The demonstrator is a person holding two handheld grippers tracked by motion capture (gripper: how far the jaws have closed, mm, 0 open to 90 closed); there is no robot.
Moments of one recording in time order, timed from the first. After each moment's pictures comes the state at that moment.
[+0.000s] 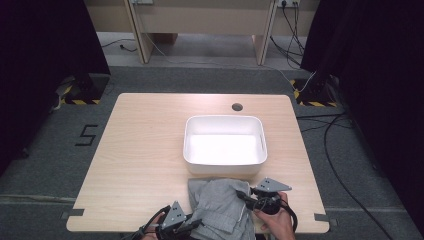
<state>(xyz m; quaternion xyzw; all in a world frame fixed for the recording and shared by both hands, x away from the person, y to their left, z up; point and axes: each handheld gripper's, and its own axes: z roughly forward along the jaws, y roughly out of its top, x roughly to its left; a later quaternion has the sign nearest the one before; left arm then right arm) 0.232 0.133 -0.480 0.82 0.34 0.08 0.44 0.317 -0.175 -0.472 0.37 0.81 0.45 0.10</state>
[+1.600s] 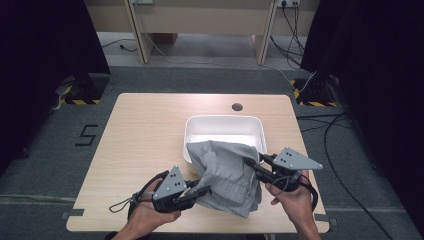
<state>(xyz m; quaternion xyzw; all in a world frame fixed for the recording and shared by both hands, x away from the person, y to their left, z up) 0.276 0.127 -0.342 0.80 0.27 0.13 0.52 0.331 -0.175 -0.325 0.29 0.76 0.54 0.20</state>
